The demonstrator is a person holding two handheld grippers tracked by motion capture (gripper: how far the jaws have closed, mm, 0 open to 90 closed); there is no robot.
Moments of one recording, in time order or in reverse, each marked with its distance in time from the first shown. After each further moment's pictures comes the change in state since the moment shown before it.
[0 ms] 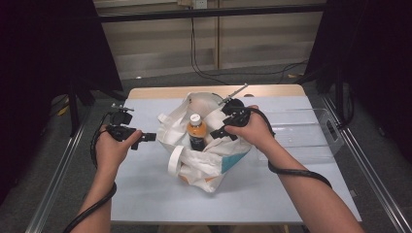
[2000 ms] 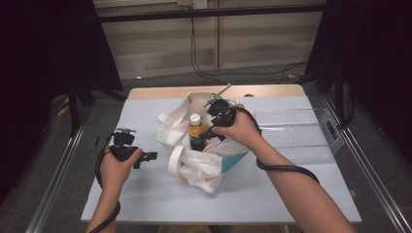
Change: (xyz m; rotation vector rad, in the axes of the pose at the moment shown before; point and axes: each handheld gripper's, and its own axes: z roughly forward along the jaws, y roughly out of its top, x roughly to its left) left arm 0.008 -0.056 0.030 0.035 -0.015 -0.013; right arm 0.017 0.022 0.024 0.023 0.027 -0.094
